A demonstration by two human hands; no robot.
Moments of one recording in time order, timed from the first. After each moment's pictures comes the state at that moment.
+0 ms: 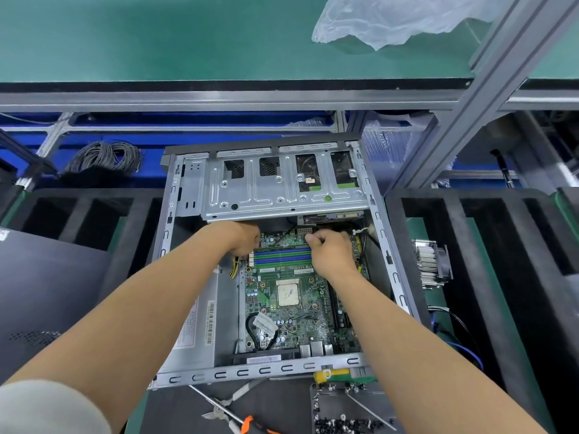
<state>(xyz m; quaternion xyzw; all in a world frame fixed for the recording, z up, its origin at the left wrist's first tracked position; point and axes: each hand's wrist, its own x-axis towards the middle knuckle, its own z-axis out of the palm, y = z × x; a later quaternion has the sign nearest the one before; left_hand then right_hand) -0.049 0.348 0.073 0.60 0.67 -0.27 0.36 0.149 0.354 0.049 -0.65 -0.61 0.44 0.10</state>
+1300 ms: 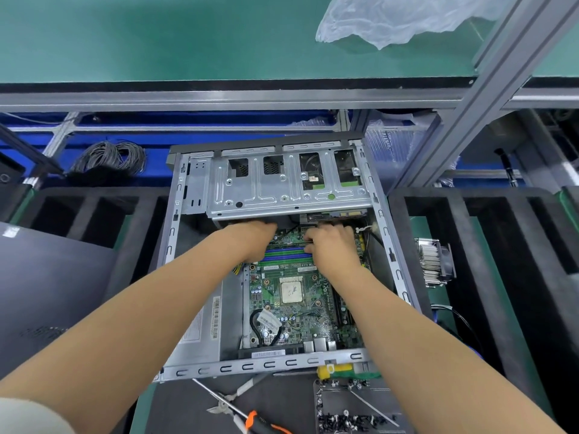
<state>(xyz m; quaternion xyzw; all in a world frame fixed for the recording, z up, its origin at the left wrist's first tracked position) -0.028 0.331 0.092 0.66 0.67 -0.24 0.24 0.148 0.363 0.046 -0.50 -0.86 0.14 -0.01</state>
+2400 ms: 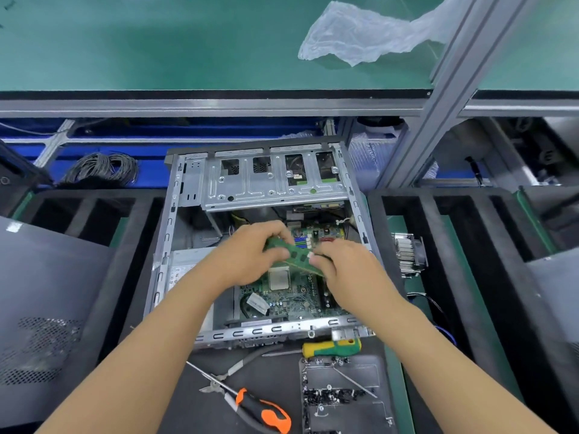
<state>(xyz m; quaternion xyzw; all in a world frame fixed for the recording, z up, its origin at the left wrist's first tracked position) 0.017 0.248 0.160 0.65 0.66 0.17 0.34 0.219 0.273 0.156 -0.47 -0.84 0.24 0.09</state>
